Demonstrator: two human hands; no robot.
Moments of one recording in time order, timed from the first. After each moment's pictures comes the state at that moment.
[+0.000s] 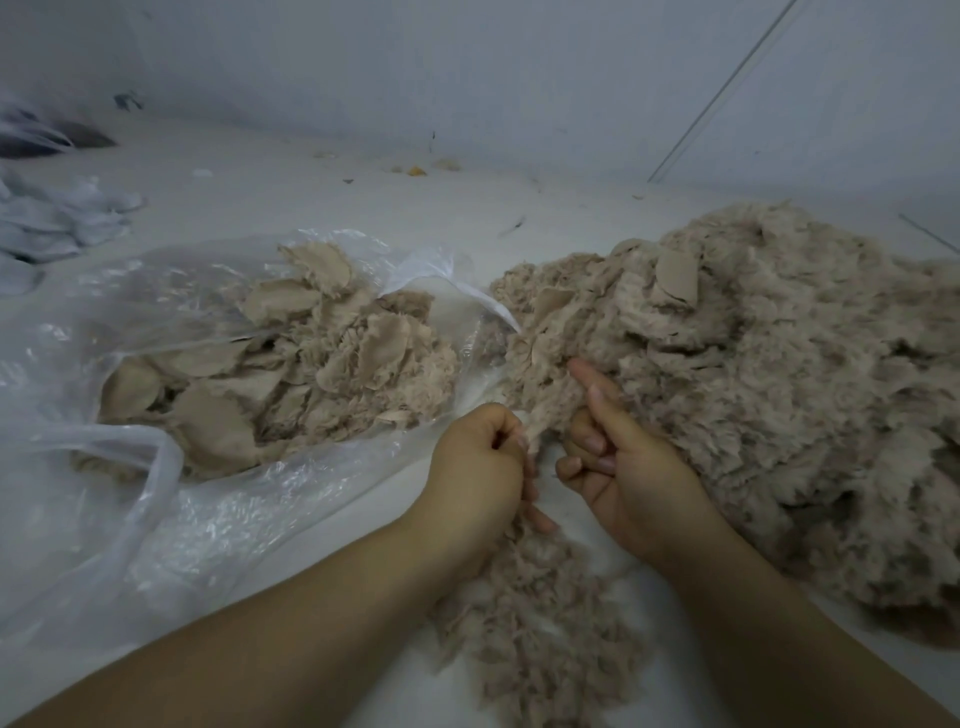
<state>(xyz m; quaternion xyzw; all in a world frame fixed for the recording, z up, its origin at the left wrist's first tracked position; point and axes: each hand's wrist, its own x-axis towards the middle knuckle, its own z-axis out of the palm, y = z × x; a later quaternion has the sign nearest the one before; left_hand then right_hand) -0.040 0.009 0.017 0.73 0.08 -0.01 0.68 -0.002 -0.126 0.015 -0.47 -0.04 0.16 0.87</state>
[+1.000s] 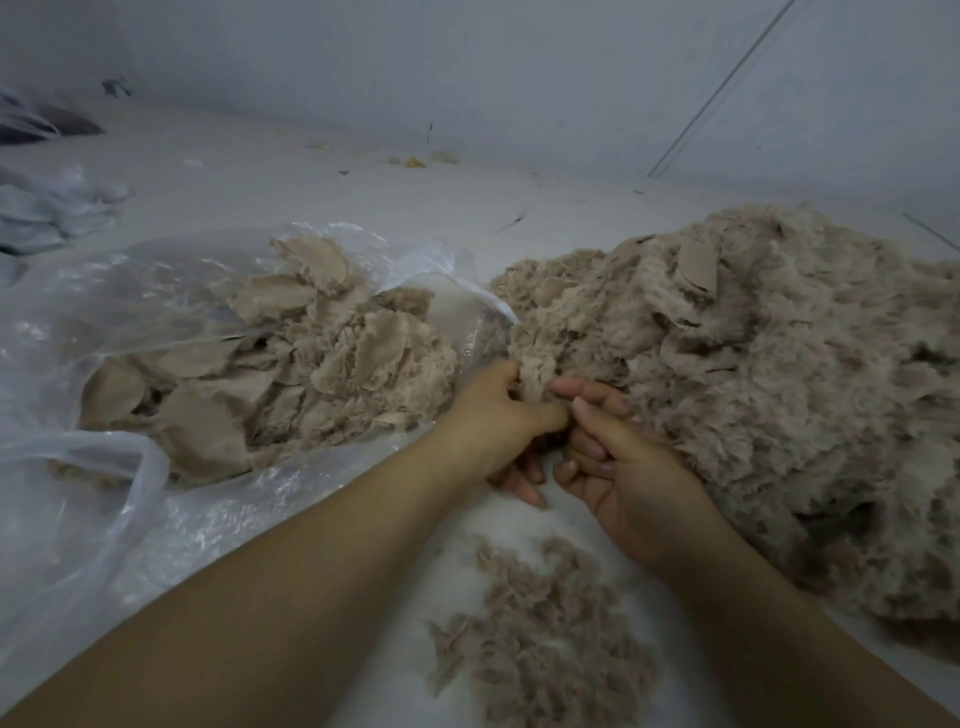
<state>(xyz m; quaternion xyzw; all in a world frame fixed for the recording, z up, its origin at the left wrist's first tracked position) 0.008 0.018 0.035 0.74 0.01 -0.11 0.67 -0.001 -0.122 0.014 -0.48 -0.05 0.15 0.86</state>
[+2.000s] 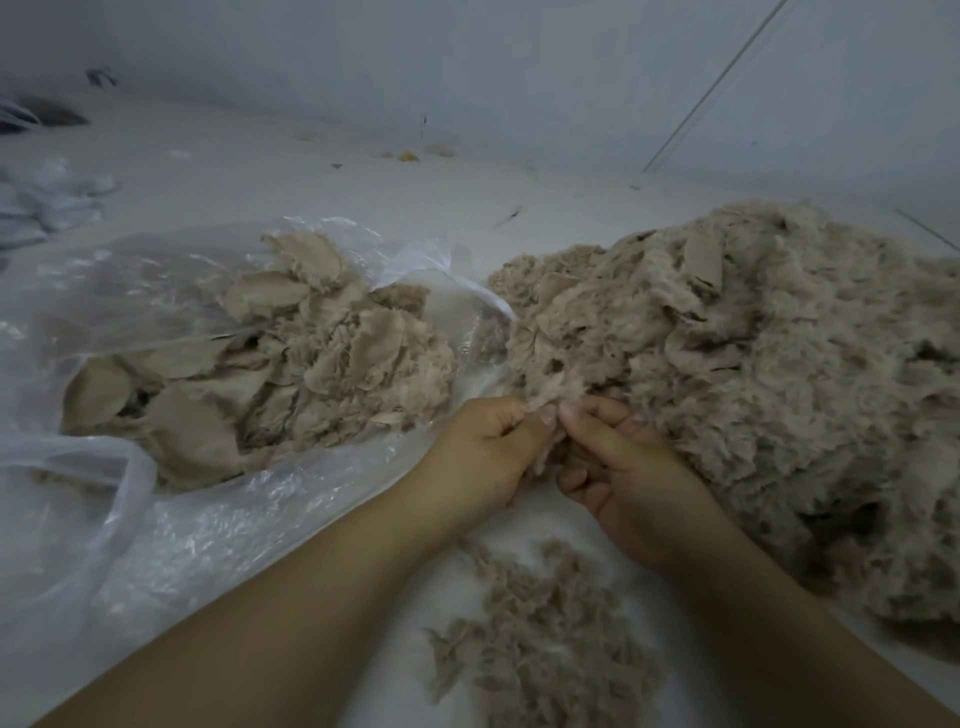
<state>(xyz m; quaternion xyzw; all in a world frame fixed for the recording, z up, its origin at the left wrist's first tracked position) -0.020 0.022 0.028 0.76 -0.06 -0.02 0.64 -0.002 -0.123 0.015 -0.51 -0.07 0.17 0.84</state>
